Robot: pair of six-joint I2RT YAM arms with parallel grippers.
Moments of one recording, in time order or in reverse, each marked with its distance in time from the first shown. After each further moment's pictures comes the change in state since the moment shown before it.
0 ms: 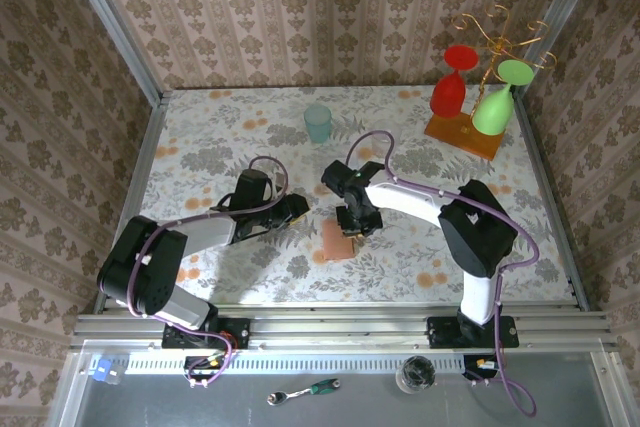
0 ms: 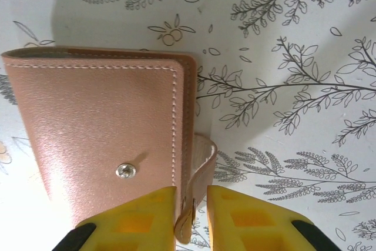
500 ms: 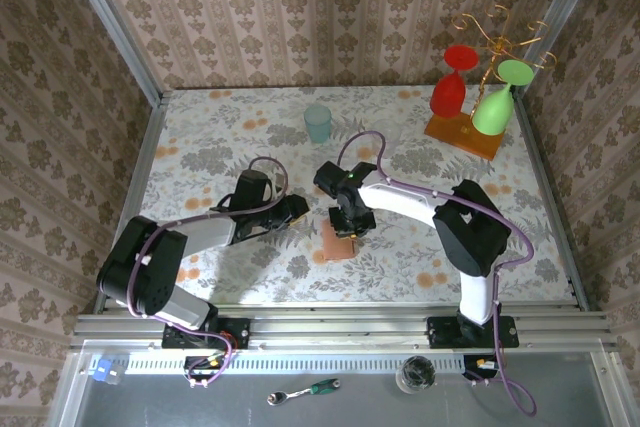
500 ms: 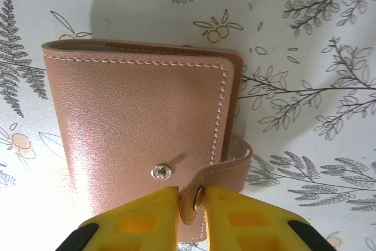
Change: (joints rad) left arm 0.001 -0.002 -0.003 0.001 0.001 0.000; right arm 0.037 0.030 0.056 -0.016 -0.006 0.000
